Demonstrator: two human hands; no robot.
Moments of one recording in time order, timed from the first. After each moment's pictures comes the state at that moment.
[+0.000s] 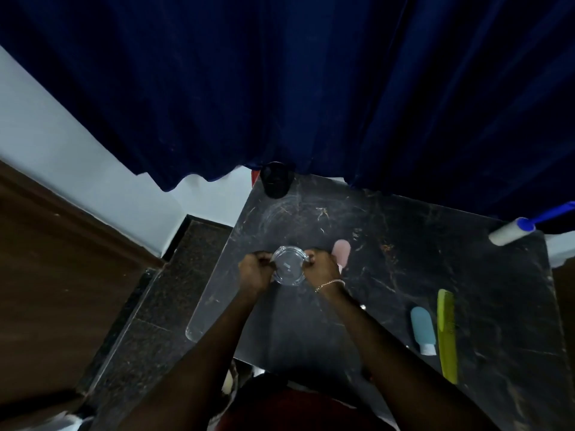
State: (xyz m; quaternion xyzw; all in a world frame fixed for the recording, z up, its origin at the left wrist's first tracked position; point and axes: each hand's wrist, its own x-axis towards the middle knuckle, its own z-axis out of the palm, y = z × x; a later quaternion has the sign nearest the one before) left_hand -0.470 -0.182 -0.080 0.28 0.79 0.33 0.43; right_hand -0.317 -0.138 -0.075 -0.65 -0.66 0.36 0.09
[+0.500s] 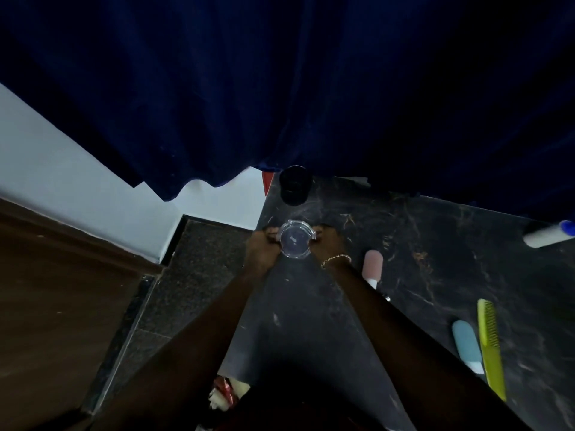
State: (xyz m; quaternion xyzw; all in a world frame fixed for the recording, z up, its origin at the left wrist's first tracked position) left_hand -0.573 -0.083 -0.101 0.39 0.77 0.27 0.43; right_hand -0.412 -0.044 -0.091 -0.70 -0.60 0.37 0.11
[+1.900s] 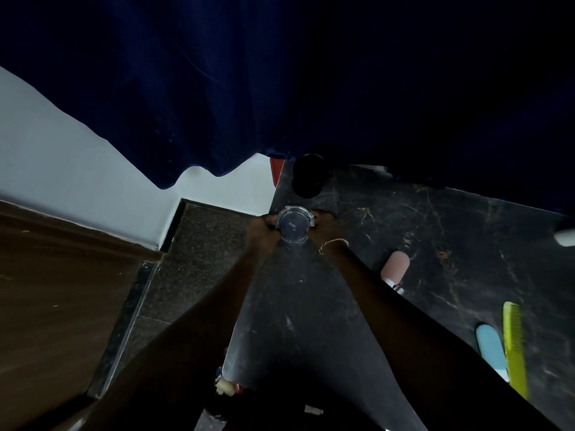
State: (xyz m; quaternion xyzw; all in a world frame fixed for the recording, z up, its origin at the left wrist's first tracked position) left_hand -0.612 -0.046 -0.138 0.40 0.75 0.29 0.44; right_hand -0.459 0.004 -0.139 -0.66 -0.64 0.39 0.07
